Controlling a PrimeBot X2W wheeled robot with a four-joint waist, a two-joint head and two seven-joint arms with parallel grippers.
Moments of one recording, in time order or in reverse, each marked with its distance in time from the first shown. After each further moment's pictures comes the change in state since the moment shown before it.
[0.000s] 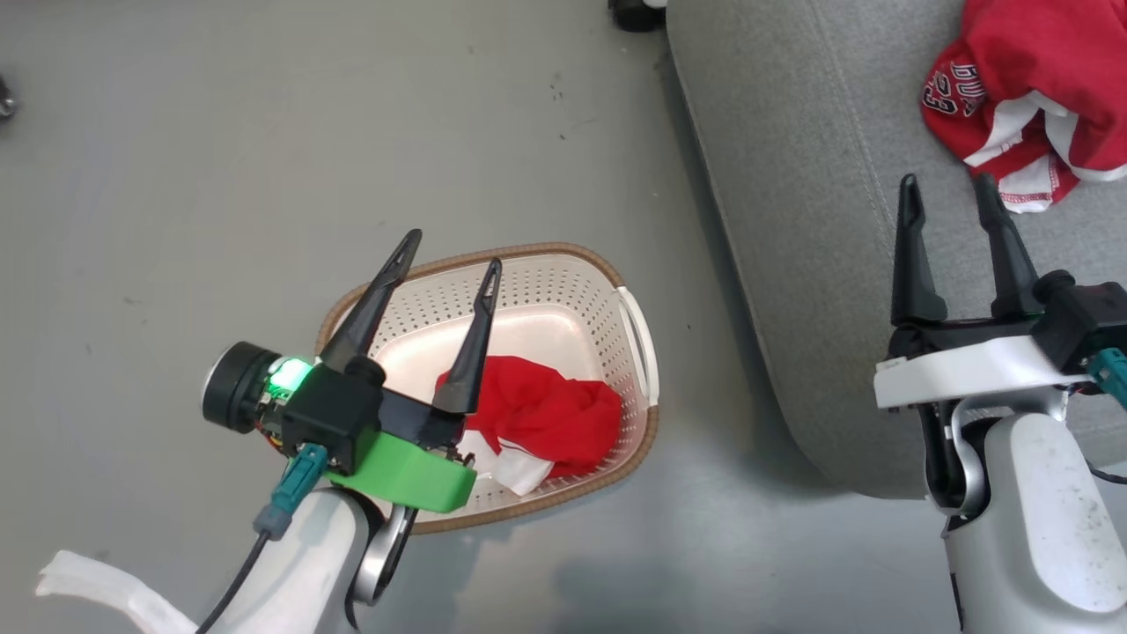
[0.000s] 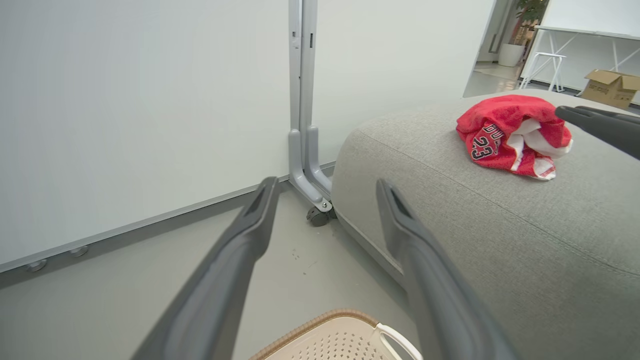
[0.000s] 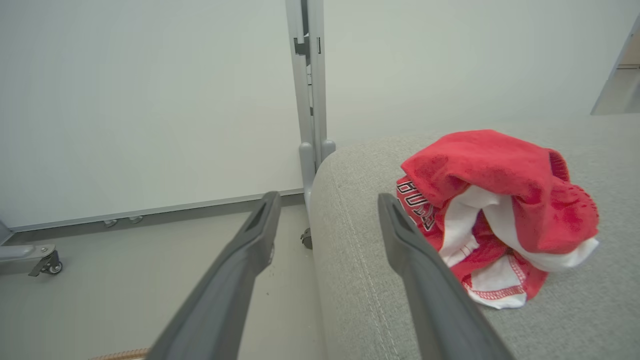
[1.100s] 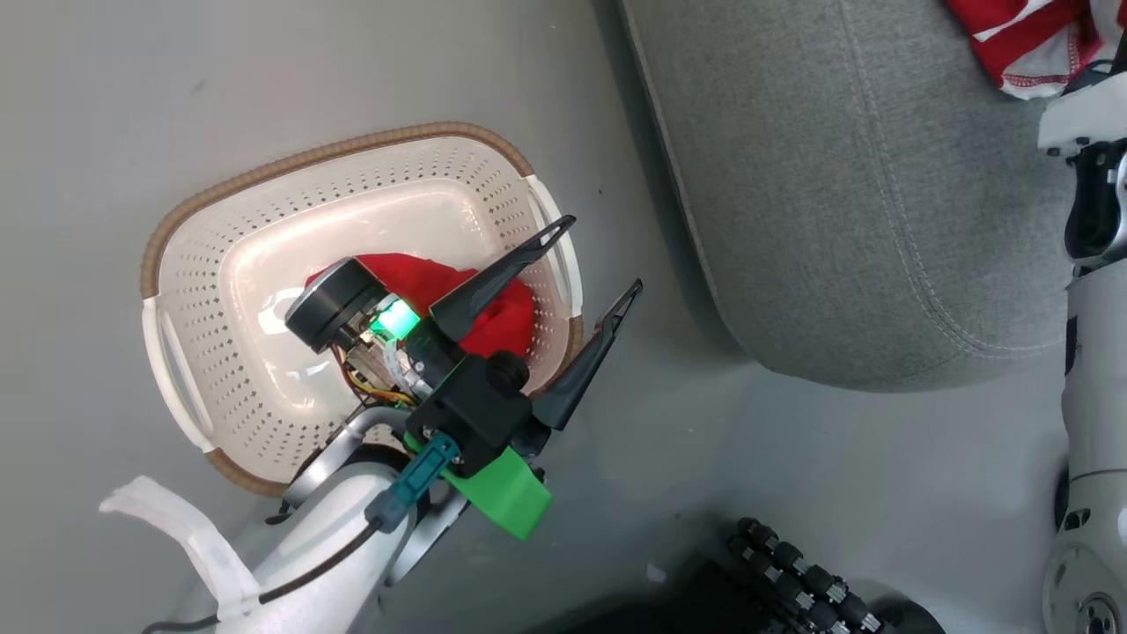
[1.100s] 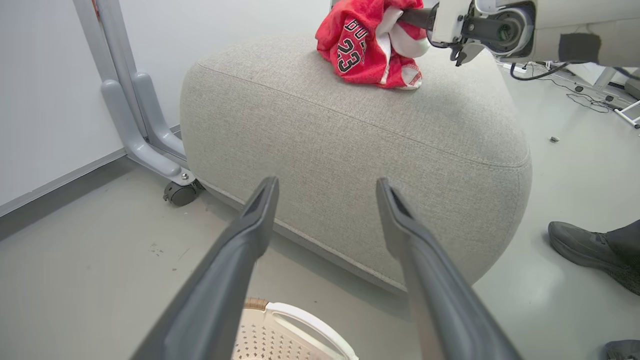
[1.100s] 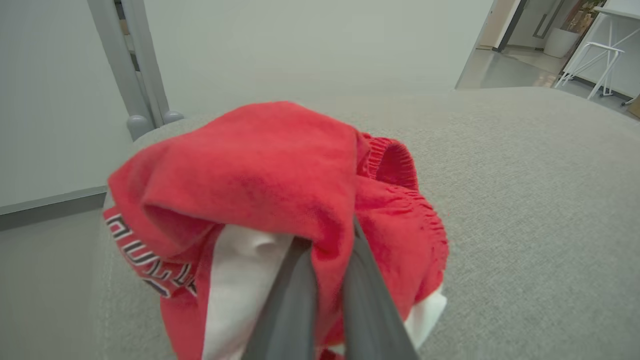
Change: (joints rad) left arm -0.145 0.059 -0.169 -0.155 0.142 -0.174 0.211; right arm -0.545 -0.128 -0.229 0.463 -0.002 0.000 0.000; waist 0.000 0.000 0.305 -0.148
